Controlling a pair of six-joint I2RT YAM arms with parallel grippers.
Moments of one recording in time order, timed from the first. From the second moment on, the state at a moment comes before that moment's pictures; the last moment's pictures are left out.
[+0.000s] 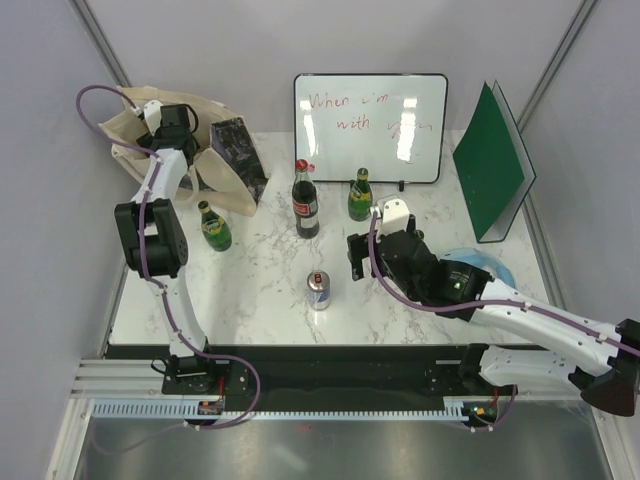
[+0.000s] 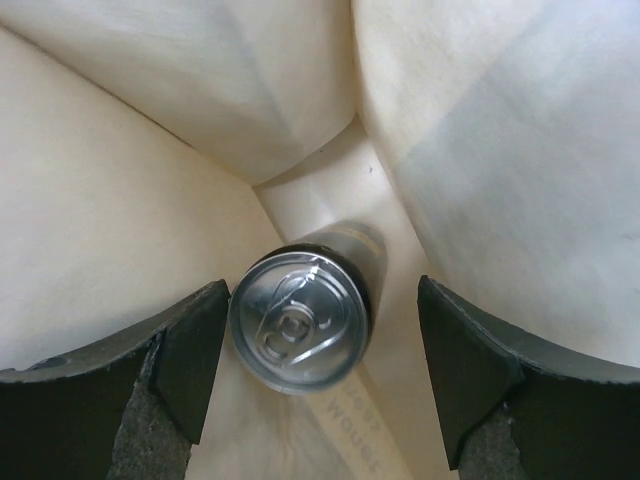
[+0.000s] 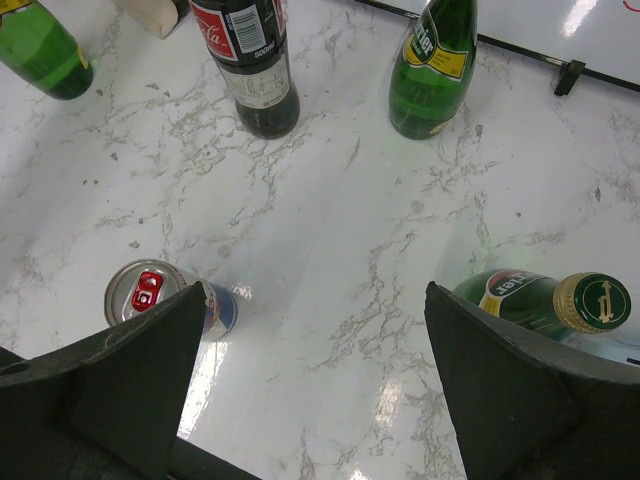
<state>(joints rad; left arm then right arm) 0.11 2.13 1.86 -0.37 -0.57 -0.43 1.04 1.06 0.97 -0.43 0.55 0.37</state>
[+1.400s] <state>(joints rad) -0.37 1.28 1.61 -0.66 -0.33 -0.24 1.04 0.97 1.05 -0.60 0.51 0.46</state>
